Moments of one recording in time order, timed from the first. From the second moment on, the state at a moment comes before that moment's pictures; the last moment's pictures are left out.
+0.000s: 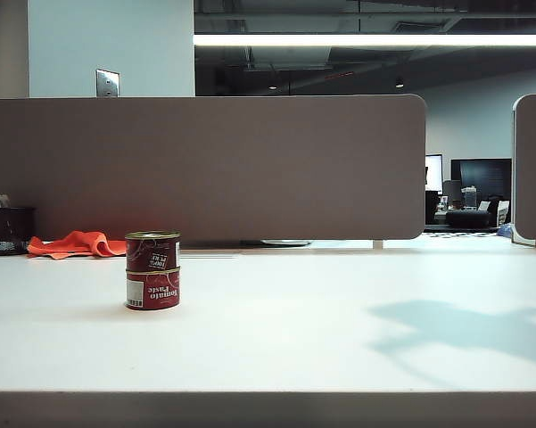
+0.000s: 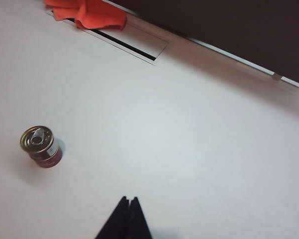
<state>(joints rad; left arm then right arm) -0.25 0.48 0.68 -0.51 0.05 0.05 0.58 1.16 1.44 -0.77 0.16 -0.05</state>
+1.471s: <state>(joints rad) -0.25 0.27 0.00 0.23 0.03 0.00 0.58 0.07 0.01 0.11 0.34 0.03</state>
